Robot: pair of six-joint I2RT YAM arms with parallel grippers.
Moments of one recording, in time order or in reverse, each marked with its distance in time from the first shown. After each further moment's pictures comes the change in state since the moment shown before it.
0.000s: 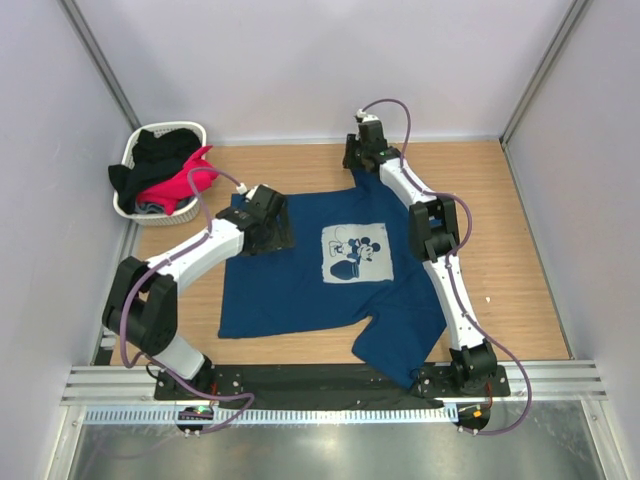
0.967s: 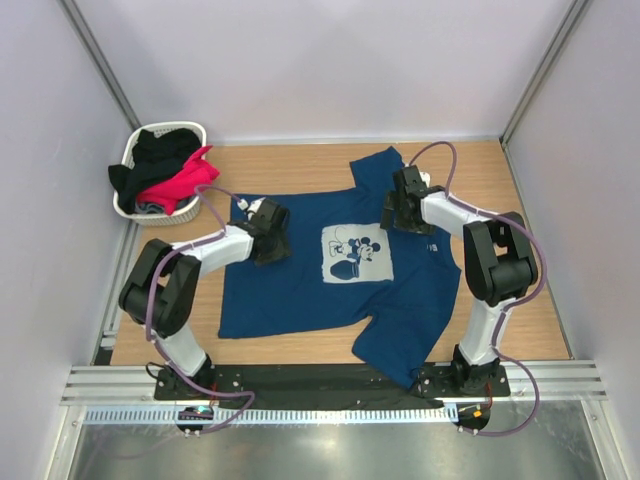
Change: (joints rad) left arm 0.031 0.136 -0.099 0.221 0.047 -0.089; right arm -0.039 -0.838 -1.177 -0.141 0.259 0.113
